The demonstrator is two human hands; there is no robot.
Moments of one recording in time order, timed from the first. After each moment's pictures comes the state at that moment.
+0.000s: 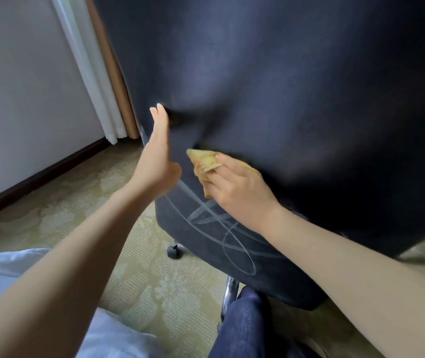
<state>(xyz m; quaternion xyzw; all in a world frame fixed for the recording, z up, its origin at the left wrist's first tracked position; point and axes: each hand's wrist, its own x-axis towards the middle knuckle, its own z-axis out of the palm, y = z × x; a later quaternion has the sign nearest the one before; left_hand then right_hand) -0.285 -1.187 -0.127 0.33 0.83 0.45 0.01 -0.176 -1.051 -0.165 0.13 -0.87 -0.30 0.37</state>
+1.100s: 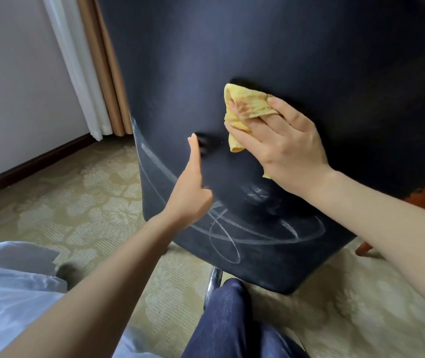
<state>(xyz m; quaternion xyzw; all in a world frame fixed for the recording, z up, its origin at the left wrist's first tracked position) -0.209 -1.170 -0.164 0.38 0.77 0.50 0.11 -0.109 -1.021 -0.076 0.11 -0.84 -0.38 0.38</state>
